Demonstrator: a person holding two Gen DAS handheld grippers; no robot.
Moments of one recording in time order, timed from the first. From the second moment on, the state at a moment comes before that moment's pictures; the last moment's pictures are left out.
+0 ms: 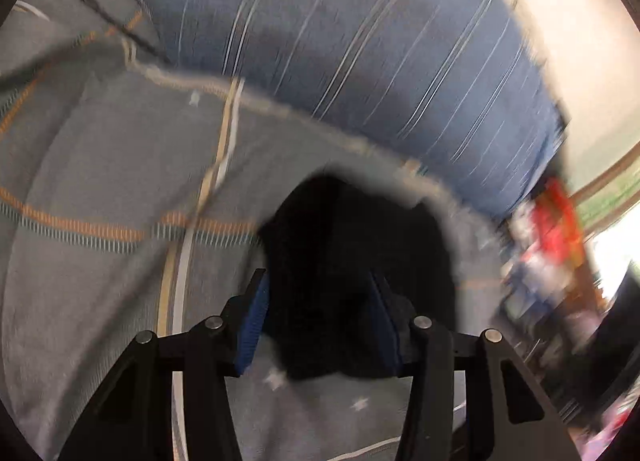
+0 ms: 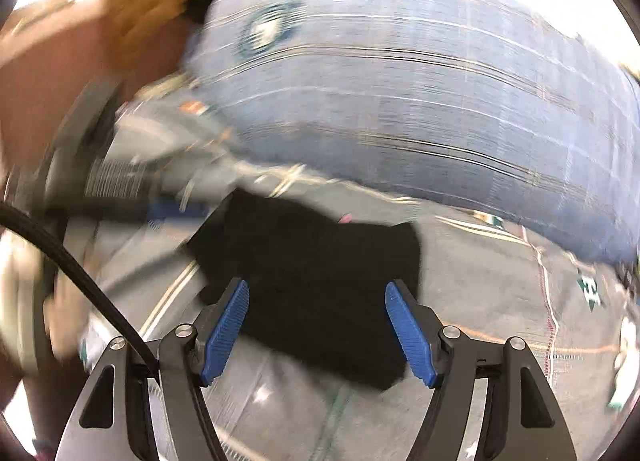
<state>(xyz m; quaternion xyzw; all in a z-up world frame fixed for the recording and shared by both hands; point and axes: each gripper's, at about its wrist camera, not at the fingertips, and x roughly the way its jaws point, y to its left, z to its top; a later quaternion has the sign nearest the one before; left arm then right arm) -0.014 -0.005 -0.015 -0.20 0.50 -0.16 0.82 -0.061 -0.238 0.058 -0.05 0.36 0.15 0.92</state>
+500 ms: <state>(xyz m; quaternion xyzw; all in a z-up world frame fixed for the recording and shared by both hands) -0.066 0.036 -0.034 -0.26 0.50 -0.15 0.82 0.036 -0.106 -0.005 -0.26 0.43 0.18 0.85</state>
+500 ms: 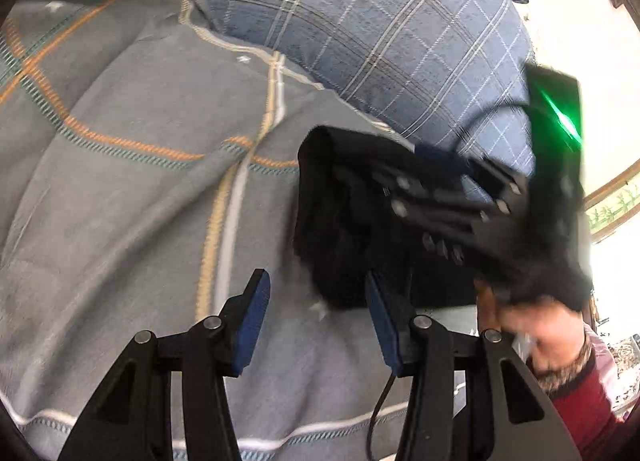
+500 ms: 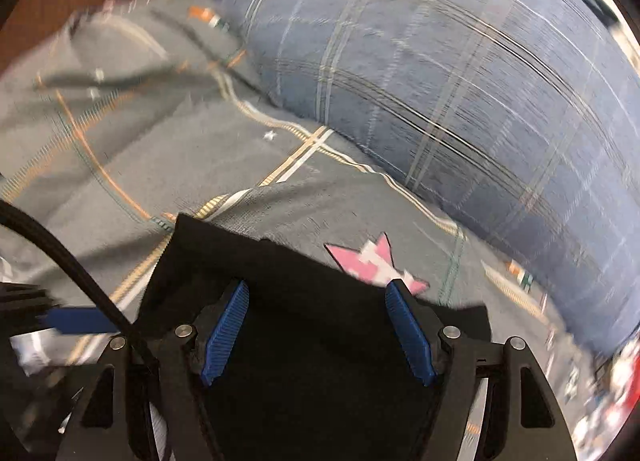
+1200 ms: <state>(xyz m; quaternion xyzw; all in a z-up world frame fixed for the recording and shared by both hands) -0.068 0.048 0.022 -0.28 0.44 -0.14 0.84 -0.005 -0.248 0.041 0.00 0.39 0.10 0.92</state>
